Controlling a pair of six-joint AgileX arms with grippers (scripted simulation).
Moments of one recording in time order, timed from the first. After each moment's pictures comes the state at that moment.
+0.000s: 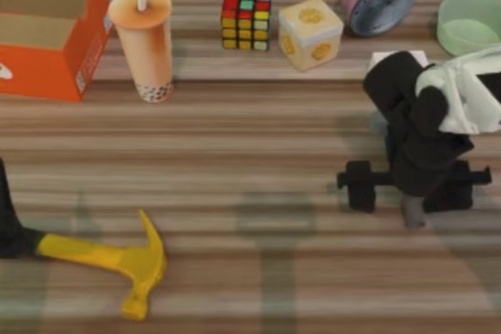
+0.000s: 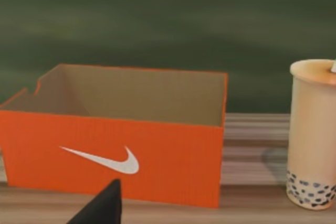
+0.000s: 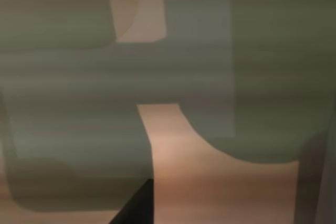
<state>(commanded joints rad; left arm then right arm) 0.00 0.00 0.00 0.00 0.00 0.00 0.44 2.03 1.14 -0.63 0.12 0.47</state>
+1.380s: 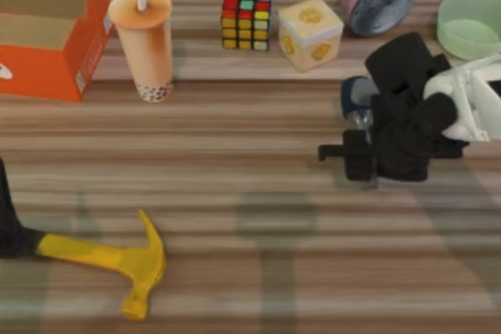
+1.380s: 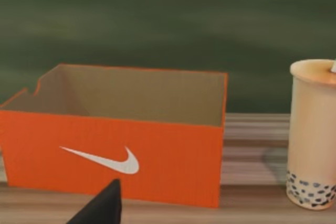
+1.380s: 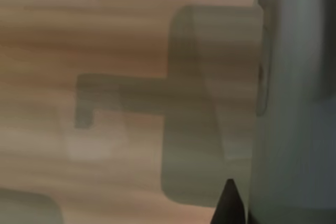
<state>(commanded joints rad) 0.00 0.00 0.00 0.00 0.00 0.00 0.45 1.93 1.10 -0.36 -0.01 0.41</state>
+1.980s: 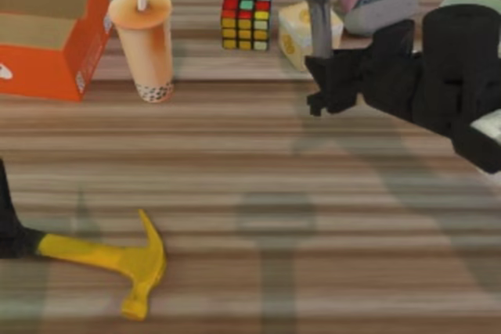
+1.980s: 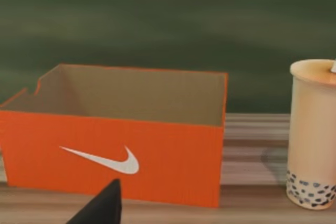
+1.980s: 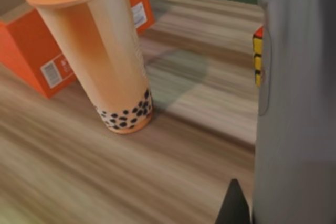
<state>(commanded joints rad) 0.00 0.00 0.00 0.00 0.00 0.00 0.45 1.74 0.86 0.52 -0.23 0.14</state>
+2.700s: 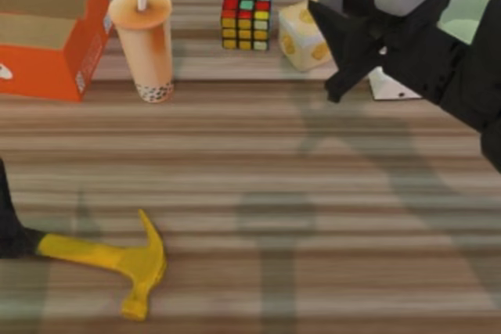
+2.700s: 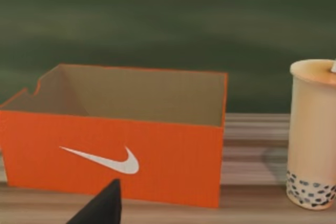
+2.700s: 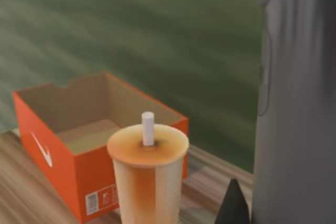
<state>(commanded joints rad) 0.00 0.00 0.00 0.00 0.00 0.00 0.45 1.61 0.77 0.84 -0.32 0.02</state>
